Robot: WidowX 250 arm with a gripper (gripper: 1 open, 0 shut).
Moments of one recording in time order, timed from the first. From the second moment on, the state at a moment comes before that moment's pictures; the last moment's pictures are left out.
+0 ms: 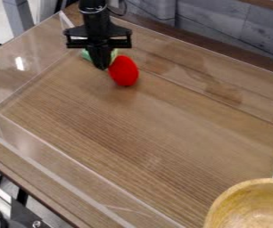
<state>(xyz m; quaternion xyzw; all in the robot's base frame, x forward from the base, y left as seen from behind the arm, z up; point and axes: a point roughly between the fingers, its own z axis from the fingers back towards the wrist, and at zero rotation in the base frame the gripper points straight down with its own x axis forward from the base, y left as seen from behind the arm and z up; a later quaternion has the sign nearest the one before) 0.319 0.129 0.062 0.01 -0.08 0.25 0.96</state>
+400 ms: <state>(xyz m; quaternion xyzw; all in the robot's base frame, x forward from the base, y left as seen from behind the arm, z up) 0.319 0.135 0.059 0.01 -0.09 0.24 0.97</state>
